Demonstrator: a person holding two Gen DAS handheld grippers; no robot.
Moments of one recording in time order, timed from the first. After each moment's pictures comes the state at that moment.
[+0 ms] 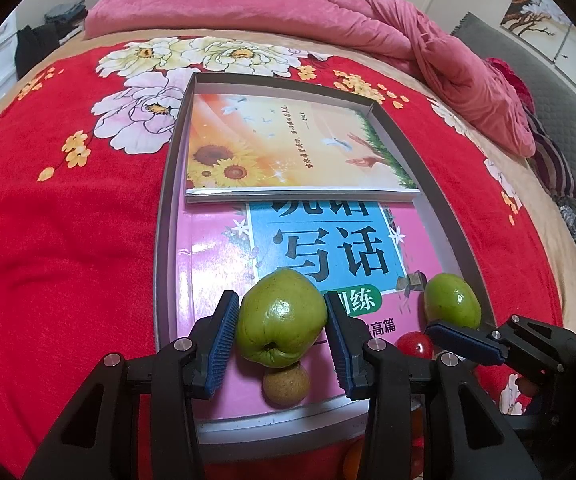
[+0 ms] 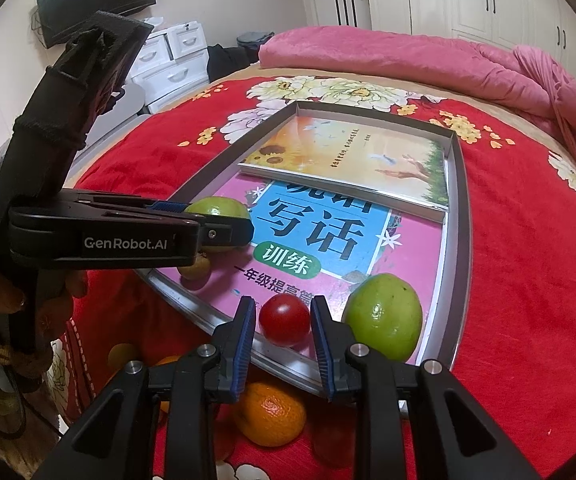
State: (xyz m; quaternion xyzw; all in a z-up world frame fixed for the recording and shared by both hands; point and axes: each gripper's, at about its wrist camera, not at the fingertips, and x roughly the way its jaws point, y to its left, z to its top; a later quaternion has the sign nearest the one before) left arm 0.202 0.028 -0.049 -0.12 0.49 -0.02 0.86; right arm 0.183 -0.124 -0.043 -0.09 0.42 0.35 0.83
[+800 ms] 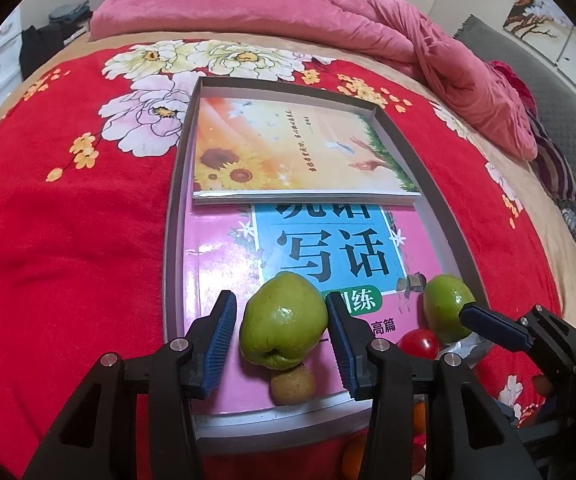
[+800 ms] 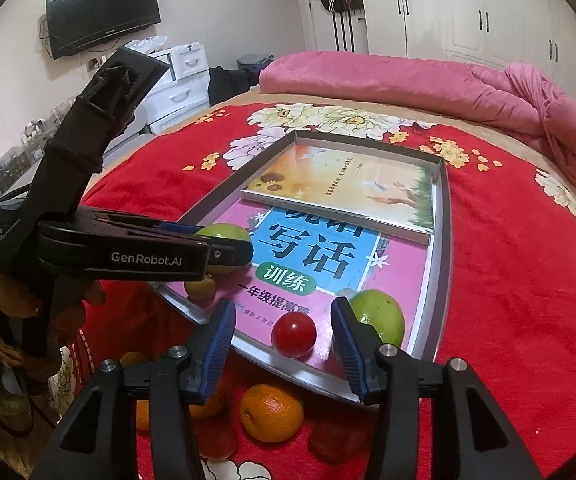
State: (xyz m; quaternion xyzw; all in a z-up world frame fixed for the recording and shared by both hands) left arm 0.198 0.032 -0.044 -0.12 0.49 -0.01 0.87; right arm 0.170 -0.134 -0.029 -0.09 0.38 0.34 0.85
